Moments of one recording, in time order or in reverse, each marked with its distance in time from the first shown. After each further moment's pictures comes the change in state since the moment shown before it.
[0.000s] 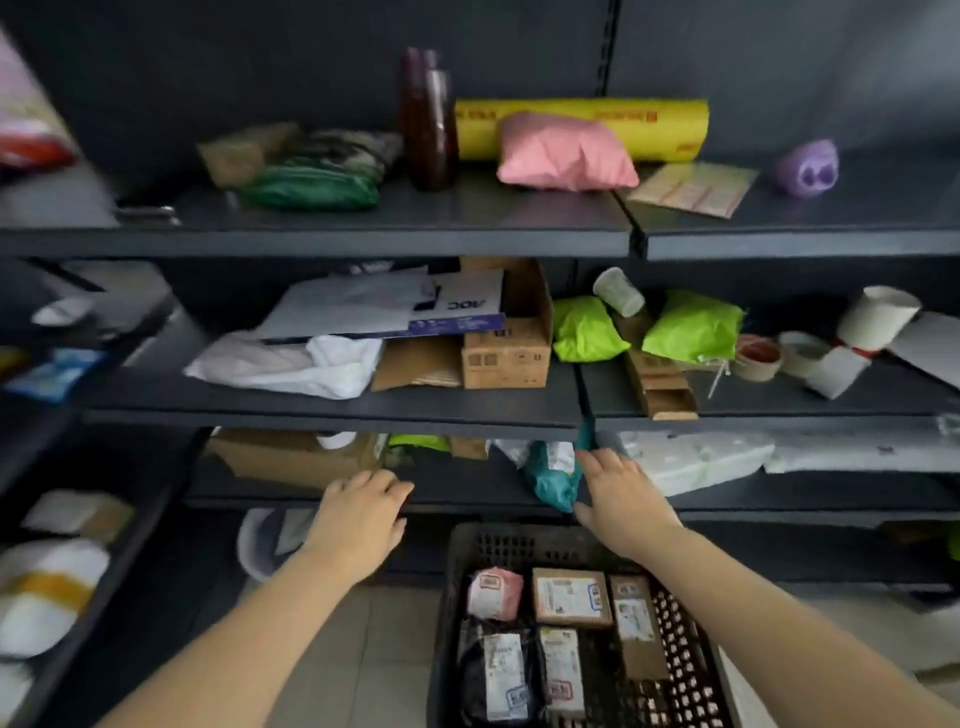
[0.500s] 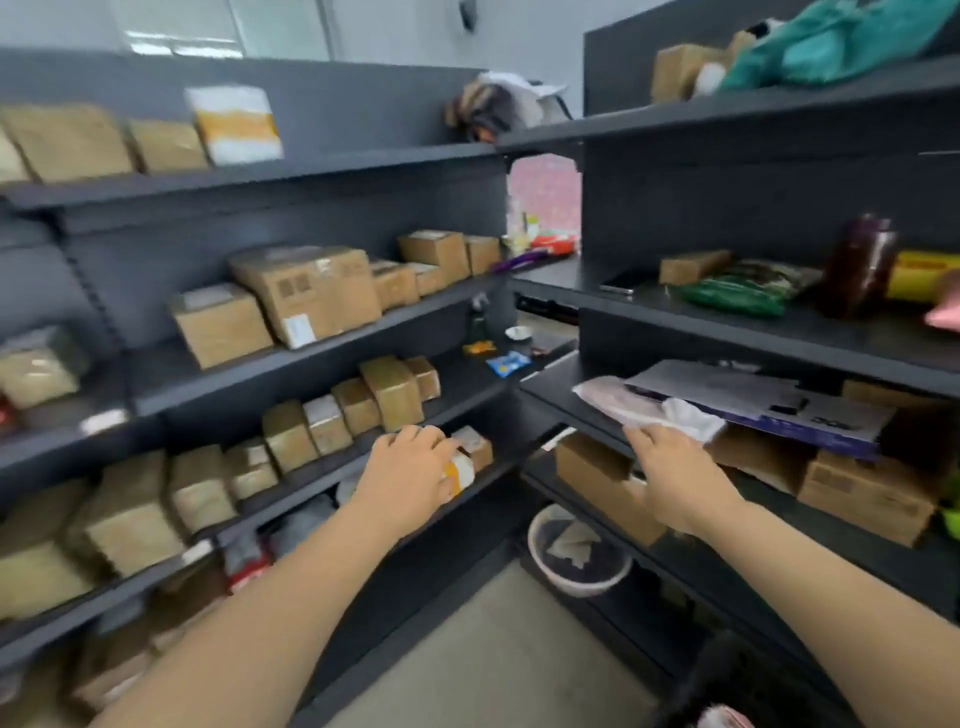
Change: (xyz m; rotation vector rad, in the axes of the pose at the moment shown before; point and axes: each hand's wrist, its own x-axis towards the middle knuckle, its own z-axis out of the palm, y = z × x) left_hand -0.330 -0.051 -0.138 0.148 0.174 -0.758; right_hand -0.091 -0.227 -0.128 -0.067 0.238 -0.793
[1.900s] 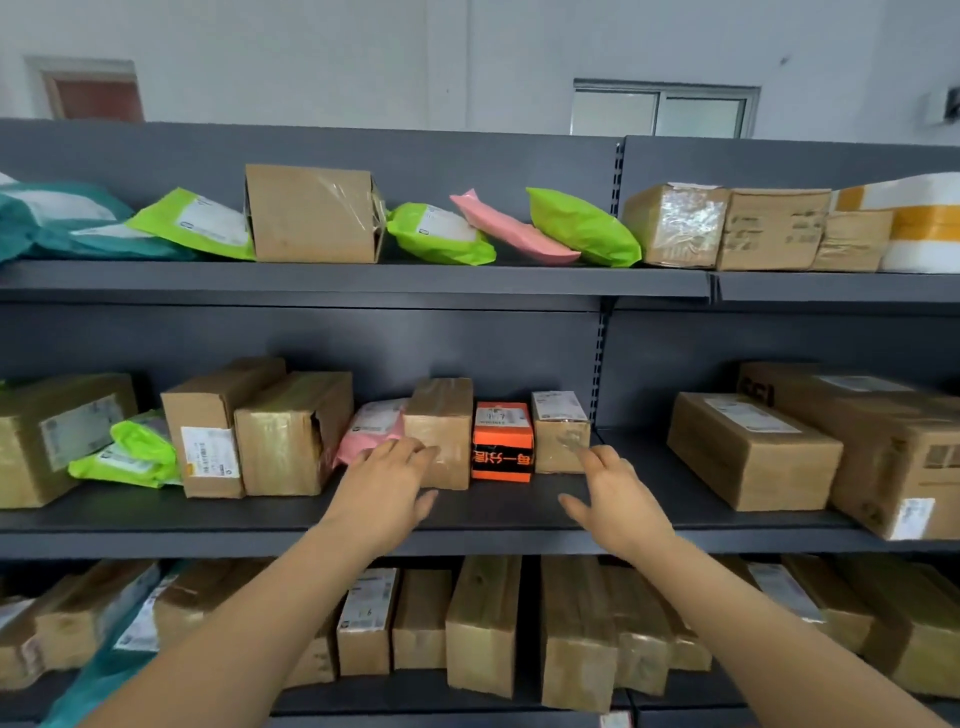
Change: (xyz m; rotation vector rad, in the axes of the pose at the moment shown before) left_hand -0.269 -0.620 -0.020 0.159 0.061 -0.731; right_hand 0.246 -0.741 -0.044 0.405 0.122 -0.659
